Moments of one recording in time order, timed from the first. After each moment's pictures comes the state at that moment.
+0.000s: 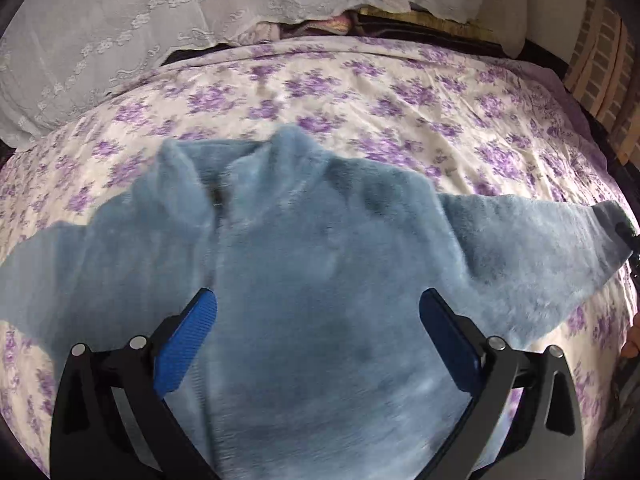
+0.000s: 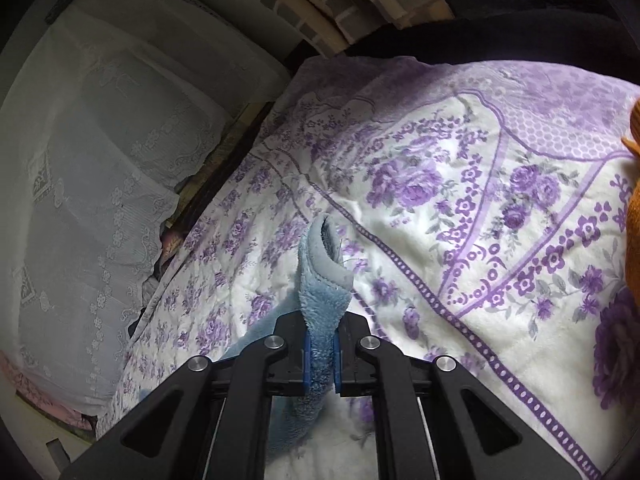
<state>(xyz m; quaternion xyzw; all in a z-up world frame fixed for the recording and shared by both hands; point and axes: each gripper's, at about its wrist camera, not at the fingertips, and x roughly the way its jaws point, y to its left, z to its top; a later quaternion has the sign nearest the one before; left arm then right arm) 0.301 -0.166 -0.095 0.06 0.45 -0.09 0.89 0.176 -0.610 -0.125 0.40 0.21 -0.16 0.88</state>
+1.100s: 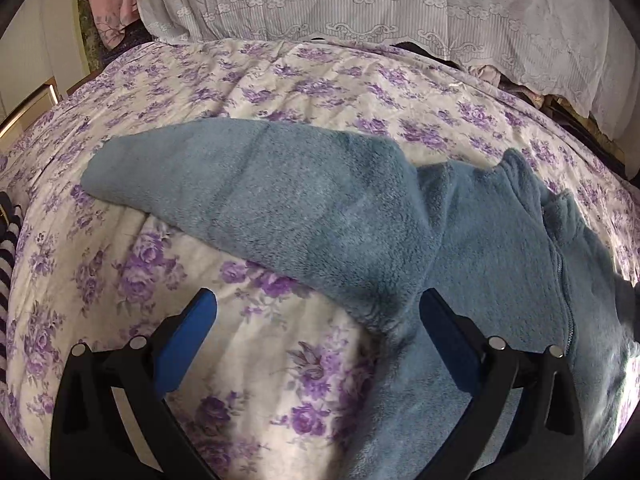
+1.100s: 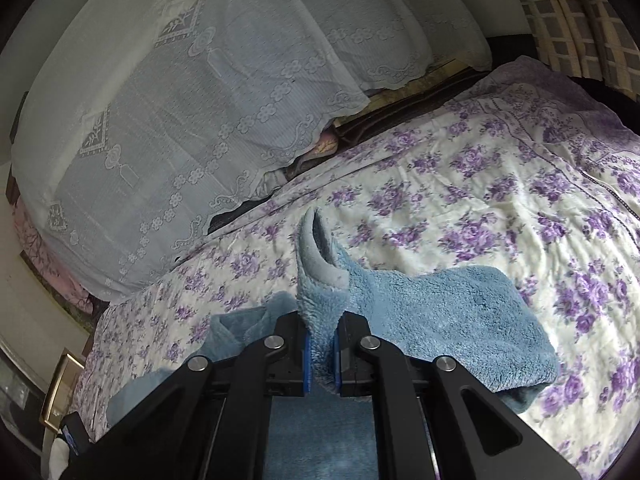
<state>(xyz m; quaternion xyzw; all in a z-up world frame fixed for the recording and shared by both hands) 0.277 0.107 -0.120 -0.09 0.43 0.09 0.89 0.261 -0.328 -0.034 0.26 0.26 -0.01 0.93</state>
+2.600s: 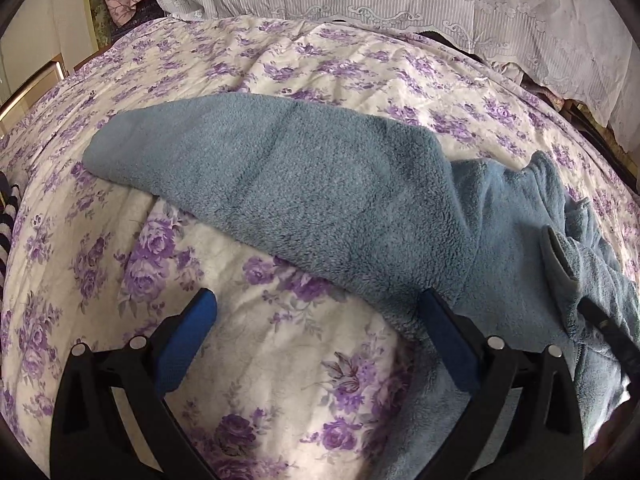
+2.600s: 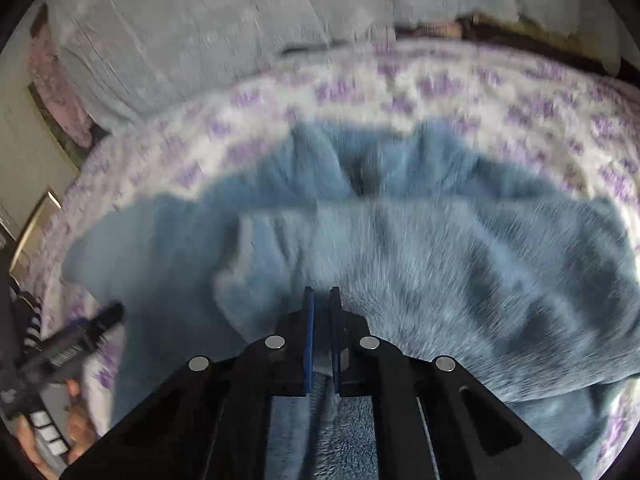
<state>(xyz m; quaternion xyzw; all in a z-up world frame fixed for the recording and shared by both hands) 0.287 0.123 -0.136 -0.10 0.46 0.10 0.88 0.320 -0.145 -0.137 0.07 0.47 0.08 0.88</state>
